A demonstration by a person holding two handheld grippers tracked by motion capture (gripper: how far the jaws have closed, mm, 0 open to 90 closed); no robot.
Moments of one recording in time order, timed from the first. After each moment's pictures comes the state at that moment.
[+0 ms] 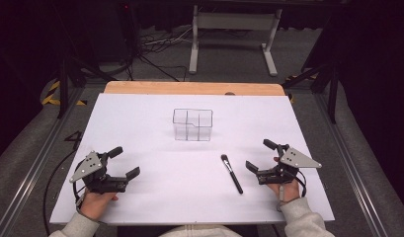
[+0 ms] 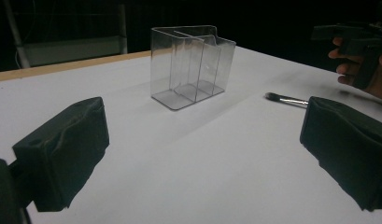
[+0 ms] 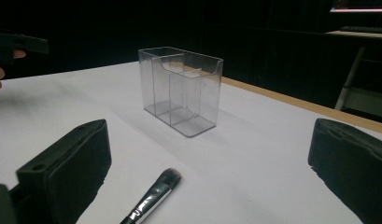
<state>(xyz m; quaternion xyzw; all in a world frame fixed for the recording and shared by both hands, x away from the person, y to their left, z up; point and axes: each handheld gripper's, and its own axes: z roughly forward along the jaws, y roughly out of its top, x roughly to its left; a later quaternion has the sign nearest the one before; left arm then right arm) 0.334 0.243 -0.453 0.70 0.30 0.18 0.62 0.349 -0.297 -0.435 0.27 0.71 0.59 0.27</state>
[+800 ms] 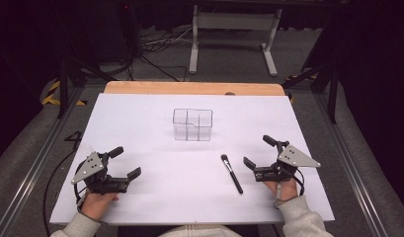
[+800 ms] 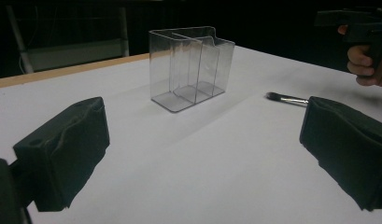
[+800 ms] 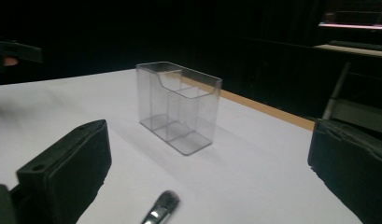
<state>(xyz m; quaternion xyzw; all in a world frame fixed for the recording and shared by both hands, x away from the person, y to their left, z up) 0.333 0.238 -0.452 0.71 0.29 0.20 0.61 0.348 -0.284 -0.418 0.26 0.71 0.59 0.29</state>
